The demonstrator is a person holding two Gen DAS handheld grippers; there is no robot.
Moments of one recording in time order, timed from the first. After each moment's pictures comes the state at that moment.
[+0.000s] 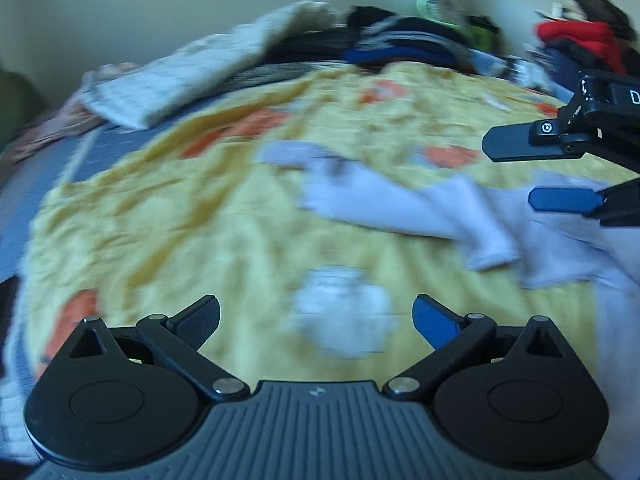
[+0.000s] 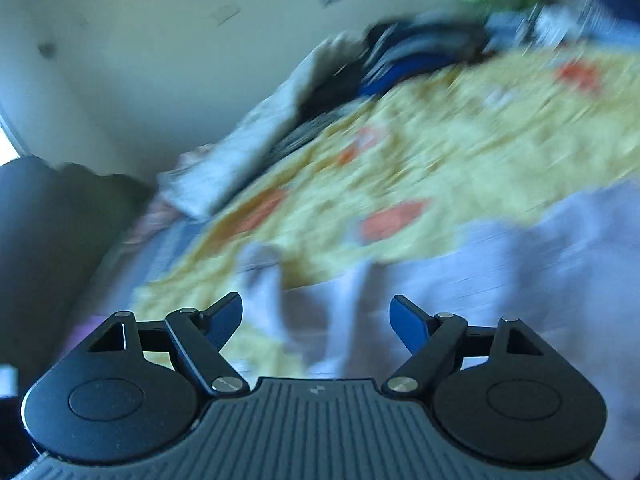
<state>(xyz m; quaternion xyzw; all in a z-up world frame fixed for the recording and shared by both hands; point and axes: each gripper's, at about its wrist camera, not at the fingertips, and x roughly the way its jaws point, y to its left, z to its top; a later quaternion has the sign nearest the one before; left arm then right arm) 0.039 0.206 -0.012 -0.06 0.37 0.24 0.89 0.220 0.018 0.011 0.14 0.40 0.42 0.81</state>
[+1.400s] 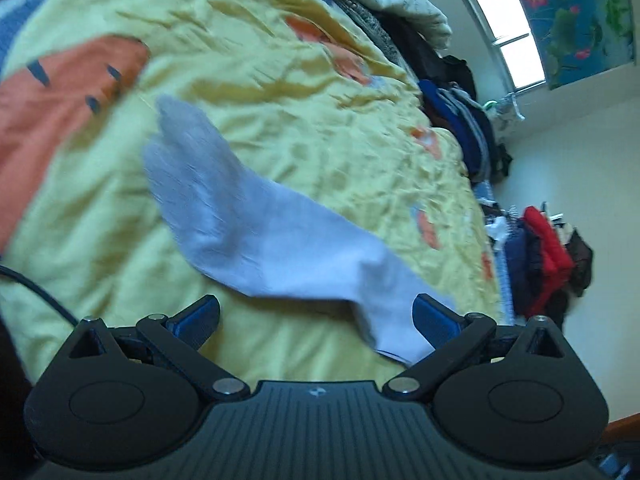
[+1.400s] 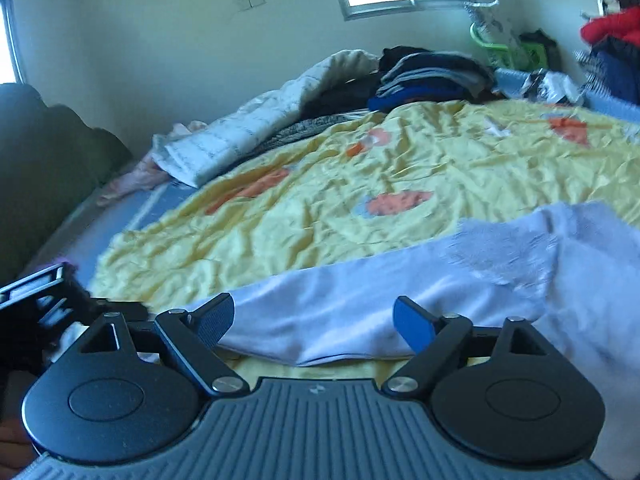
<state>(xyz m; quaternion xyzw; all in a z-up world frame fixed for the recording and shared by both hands) -0.039 0.280 -0.039 -0.54 0.29 0.16 0.77 0.122 0.025 0.011 0.03 0.33 0.38 0.86</state>
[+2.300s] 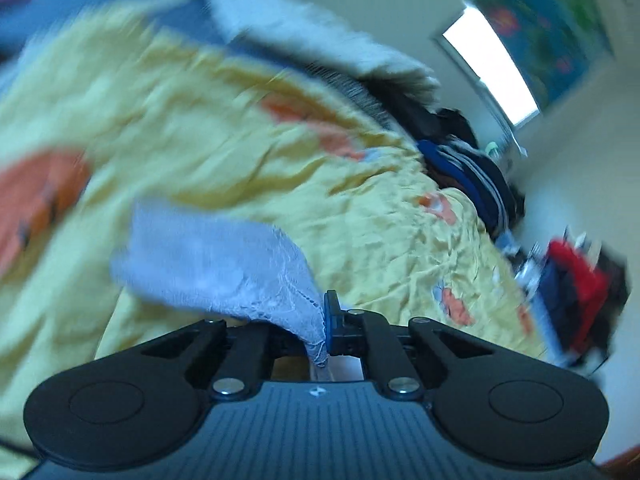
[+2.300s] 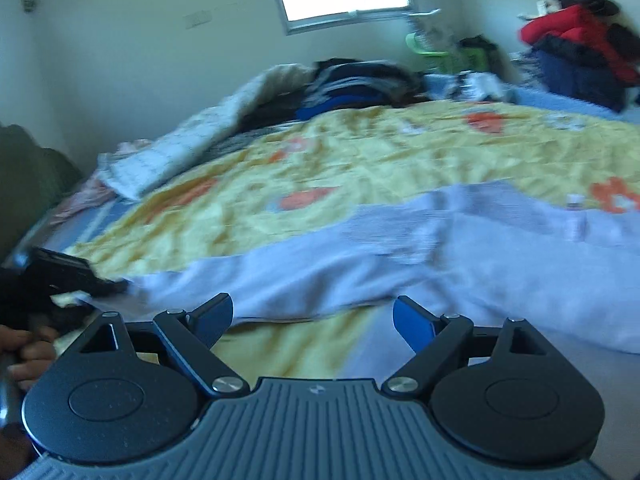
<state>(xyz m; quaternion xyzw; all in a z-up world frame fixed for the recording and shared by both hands) 0.015 0.284 -0.034 -0.40 0.22 0.24 0.86 0.115 -0.052 0.003 0.03 0.31 0.28 0.91</state>
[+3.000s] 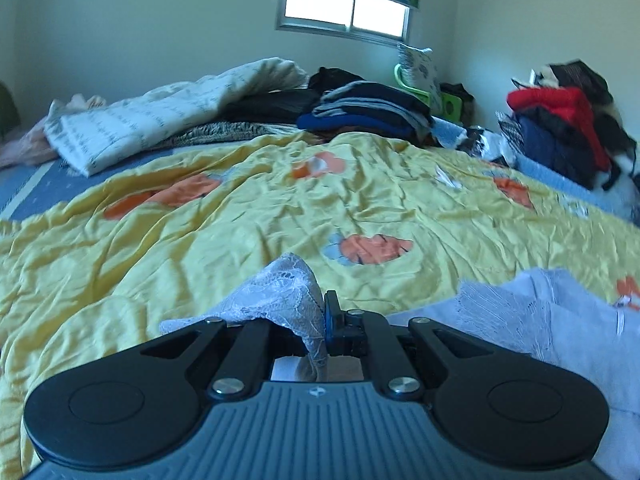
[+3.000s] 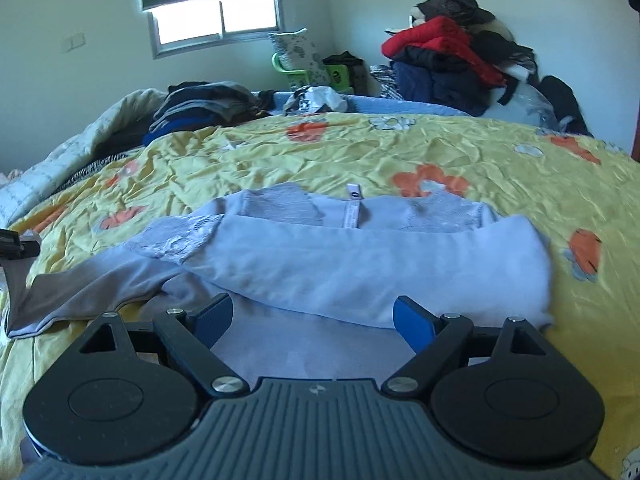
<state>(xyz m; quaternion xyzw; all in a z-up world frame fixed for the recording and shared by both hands) 0.113 0.154 -0.003 -0.09 0.27 0.19 0.94 0.119 -0.158 -0.018 0.02 0.29 0.09 0.95</state>
